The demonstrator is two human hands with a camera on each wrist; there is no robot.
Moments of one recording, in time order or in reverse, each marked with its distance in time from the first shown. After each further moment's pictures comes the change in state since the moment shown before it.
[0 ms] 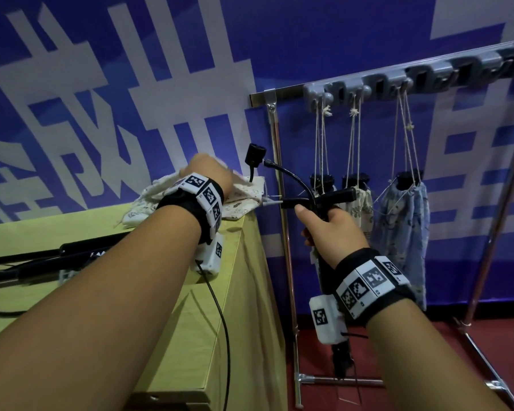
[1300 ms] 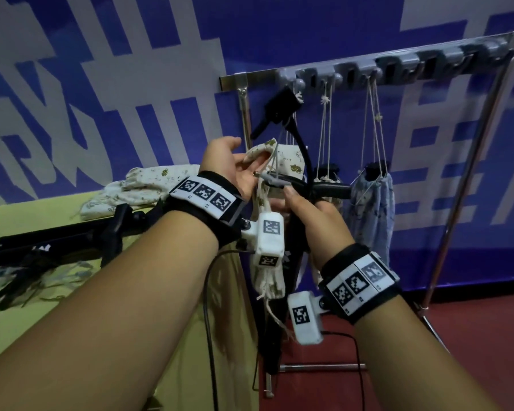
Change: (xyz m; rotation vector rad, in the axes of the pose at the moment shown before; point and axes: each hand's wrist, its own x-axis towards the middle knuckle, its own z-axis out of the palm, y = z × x) left_hand -0.059 0.083 0.027 -1.934 -0.441 -0.420; right_hand -0.016 0.000 -0.022 0.499 -0.182 0.026
